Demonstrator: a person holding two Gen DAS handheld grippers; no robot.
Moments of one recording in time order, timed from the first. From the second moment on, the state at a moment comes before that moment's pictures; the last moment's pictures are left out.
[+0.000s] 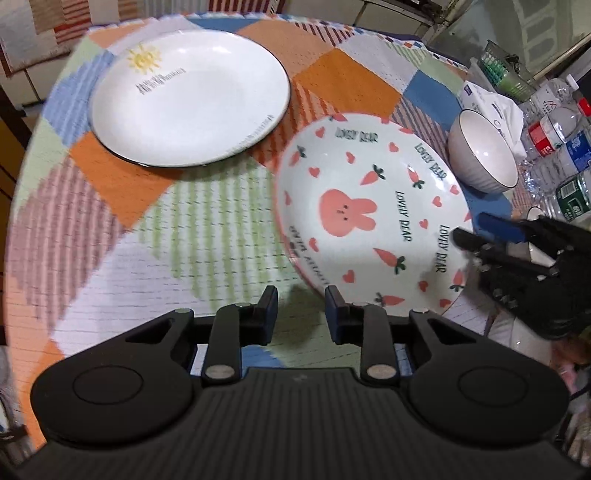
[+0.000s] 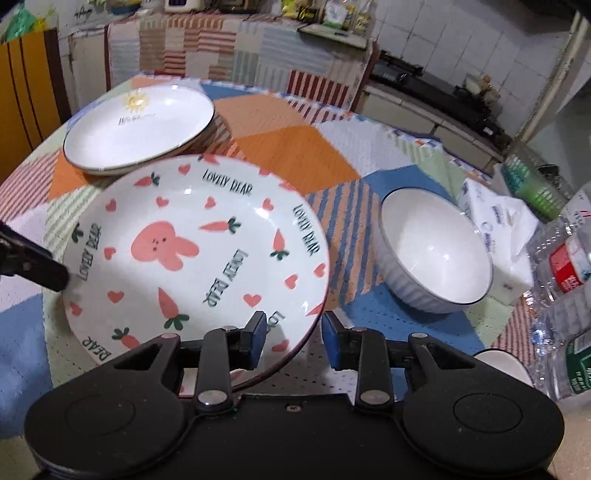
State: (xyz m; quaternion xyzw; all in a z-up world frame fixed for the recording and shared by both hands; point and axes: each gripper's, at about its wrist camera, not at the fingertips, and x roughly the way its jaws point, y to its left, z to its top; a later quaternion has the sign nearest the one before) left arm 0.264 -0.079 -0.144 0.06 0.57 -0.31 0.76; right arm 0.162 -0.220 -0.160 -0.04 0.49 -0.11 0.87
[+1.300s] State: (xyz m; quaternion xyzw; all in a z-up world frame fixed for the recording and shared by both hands) left arm 0.403 0.014 -0.145 0.09 0.46 -0.32 0.82; right arm 0.355 -0.223 -0.144 0.08 0.50 0.14 0.85
